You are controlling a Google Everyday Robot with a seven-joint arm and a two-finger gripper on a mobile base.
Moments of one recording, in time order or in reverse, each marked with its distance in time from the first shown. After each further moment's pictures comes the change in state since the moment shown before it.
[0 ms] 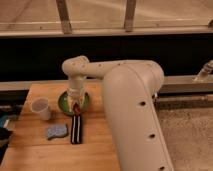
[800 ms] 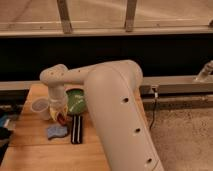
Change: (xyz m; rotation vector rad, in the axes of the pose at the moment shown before) arm -0.004 0.089 0.043 -0.027 0.067 -0.186
